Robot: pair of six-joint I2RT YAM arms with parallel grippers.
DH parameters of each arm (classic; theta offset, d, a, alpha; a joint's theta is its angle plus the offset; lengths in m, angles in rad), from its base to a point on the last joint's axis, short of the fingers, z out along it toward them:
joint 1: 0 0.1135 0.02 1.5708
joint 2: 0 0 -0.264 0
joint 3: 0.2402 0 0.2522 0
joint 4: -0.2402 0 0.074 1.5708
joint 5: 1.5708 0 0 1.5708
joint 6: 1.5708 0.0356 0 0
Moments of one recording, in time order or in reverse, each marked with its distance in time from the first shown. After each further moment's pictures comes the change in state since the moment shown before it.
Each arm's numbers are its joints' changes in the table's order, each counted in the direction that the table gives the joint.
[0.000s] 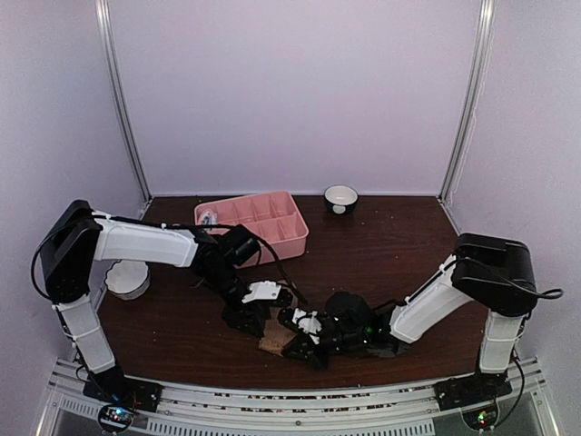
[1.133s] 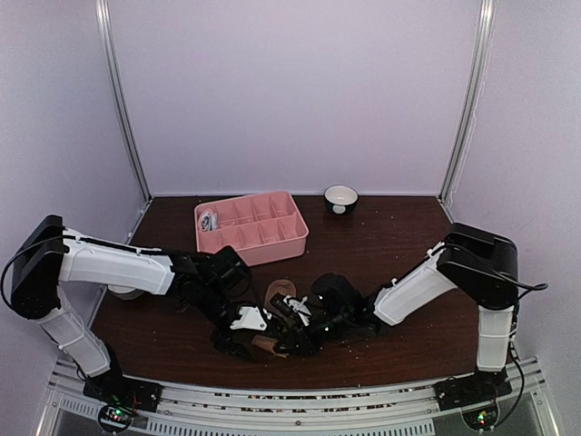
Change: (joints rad) left arm -0.109 0.212 -0.245 0.150 -0.064 0.007; right arm -0.084 -0.099 0.183 -0.195 -0.266 0.294
